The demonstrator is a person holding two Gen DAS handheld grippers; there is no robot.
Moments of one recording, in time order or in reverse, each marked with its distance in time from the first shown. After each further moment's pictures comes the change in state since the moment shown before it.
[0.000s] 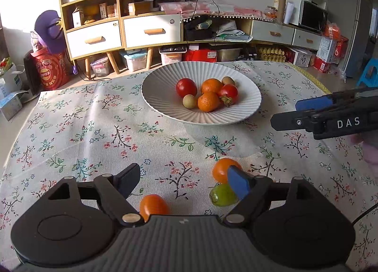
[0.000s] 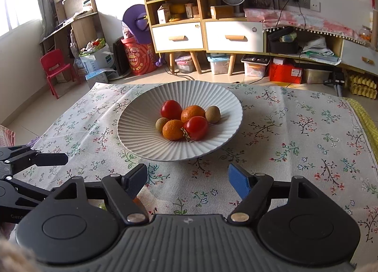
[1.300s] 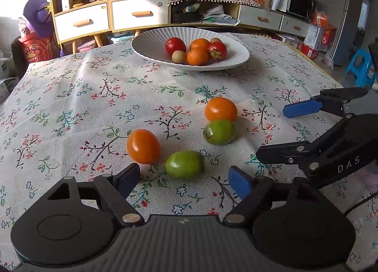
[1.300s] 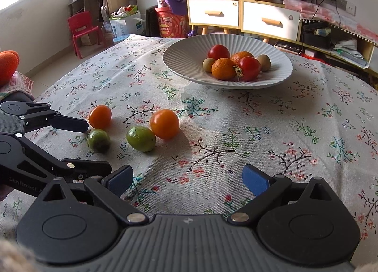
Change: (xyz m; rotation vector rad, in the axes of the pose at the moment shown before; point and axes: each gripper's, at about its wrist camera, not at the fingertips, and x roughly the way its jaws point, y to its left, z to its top) left arm 0.005 0.000 -0.055 0.006 0.052 -0.077; right arm 0.001 0.039 -0.061 -0.147 0.089 0.068
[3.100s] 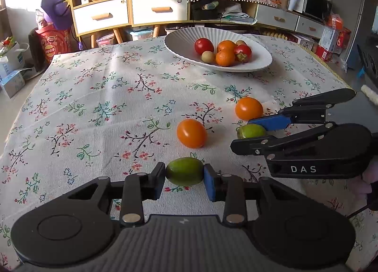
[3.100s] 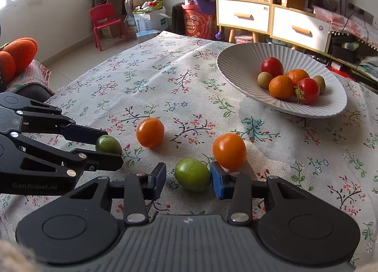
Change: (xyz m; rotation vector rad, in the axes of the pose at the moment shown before) left arm -0.023 0.024 0.002 -0.039 0.037 0.071; right arm 0.023 0.052 0.022 -0.070 0.009 0.061
